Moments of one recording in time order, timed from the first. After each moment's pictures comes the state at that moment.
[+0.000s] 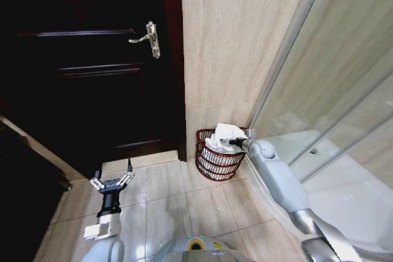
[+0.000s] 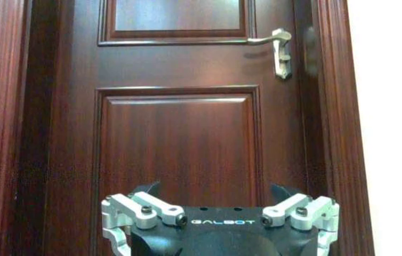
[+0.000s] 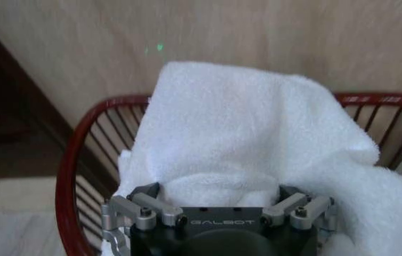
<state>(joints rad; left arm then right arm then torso) 1.73 -1.61 -0.75 -2.12 -0.10 -0.40 0.05 -0.70 1.13 0.27 1.31 0.51 -0.70 -0.21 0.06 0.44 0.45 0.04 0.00</state>
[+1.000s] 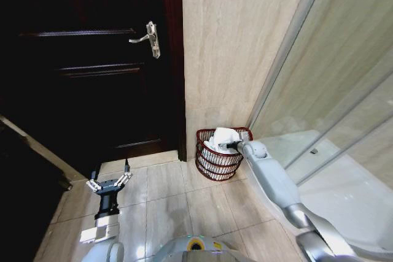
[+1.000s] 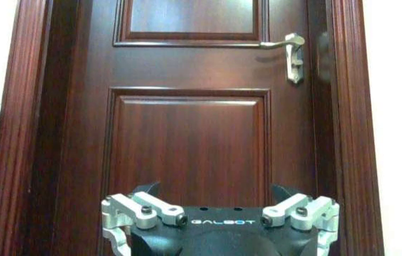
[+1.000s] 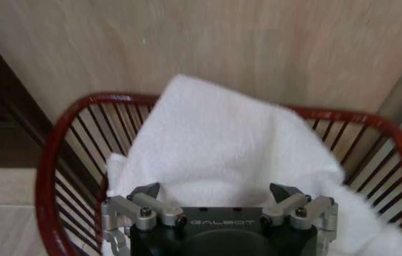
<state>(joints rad) 1.73 -1.61 -0.75 -2.10 -0.15 -0.44 0.04 -0.70 1.10 0.23 1.40 0.51 -0.73 -0.08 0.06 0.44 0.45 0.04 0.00</state>
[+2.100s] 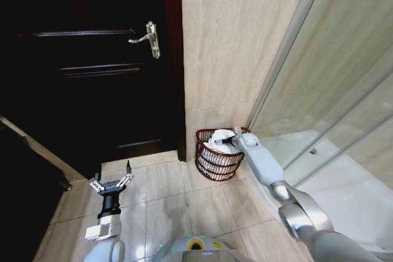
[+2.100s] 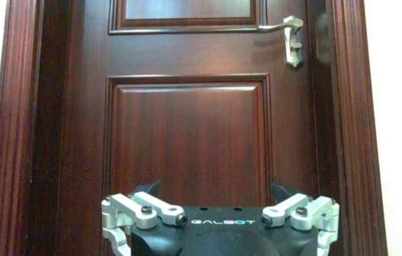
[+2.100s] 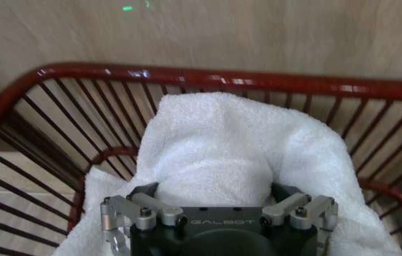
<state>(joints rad) 1.71 -1.61 -0.76 -2.06 -0.12 -0.43 0.04 -0.44 1.27 0.21 0.84 0.27 -0.64 -0.35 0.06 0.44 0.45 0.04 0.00</state>
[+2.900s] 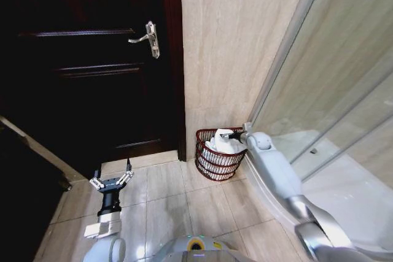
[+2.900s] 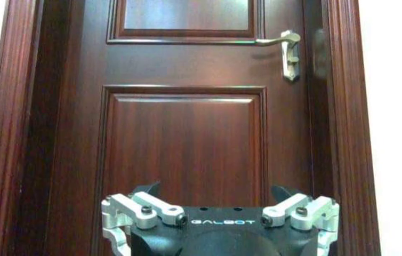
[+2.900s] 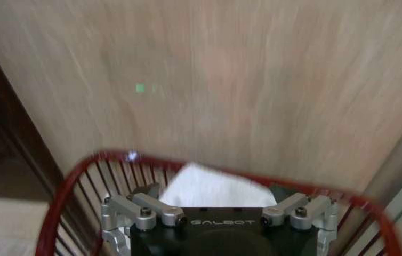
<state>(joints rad) 1.71 -1.61 -0.75 -2.09 -0.13 -0.42 0.04 -0.64 1.12 0.29 1.39 0.38 -0.66 -0.23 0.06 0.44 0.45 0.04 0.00</state>
